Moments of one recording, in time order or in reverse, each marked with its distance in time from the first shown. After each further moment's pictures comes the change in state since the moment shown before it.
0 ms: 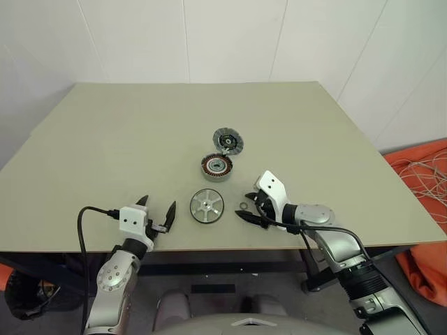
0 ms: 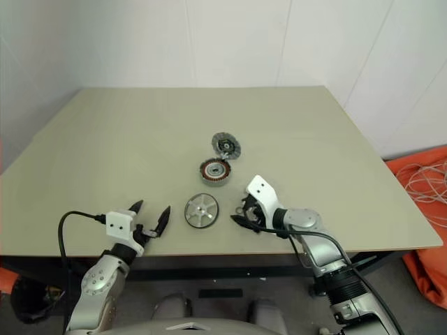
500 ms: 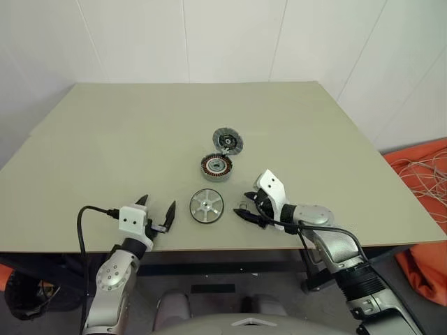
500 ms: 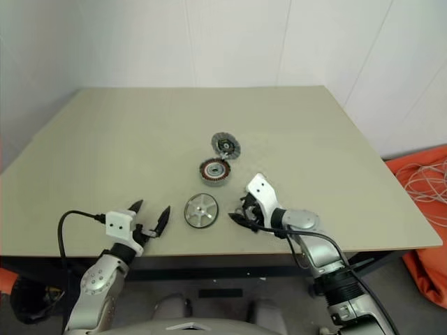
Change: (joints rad) left arm -0.002 0.009 -0.001 -0.001 -0.001 0.001 -0.004; right arm 0.009 0.020 -0.008 0.005 0.019 -0.015 -0.014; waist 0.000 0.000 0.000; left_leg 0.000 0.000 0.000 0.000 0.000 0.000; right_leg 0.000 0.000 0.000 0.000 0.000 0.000
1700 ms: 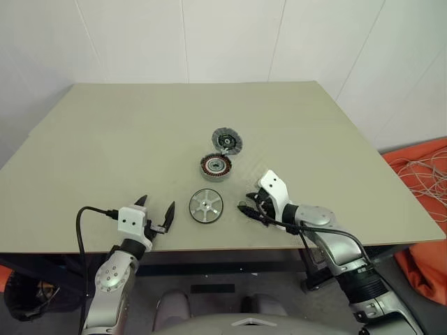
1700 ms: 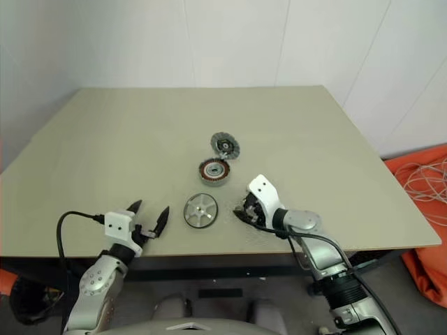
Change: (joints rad) left arm 0.002 0.007 0.000 -0.003 0.000 -0.009 0.000; right arm 0.010 0.007 -0.004 -0.042 -0.003 0.037 -0.053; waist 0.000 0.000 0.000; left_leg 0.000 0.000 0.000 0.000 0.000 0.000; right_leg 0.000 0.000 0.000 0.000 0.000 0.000
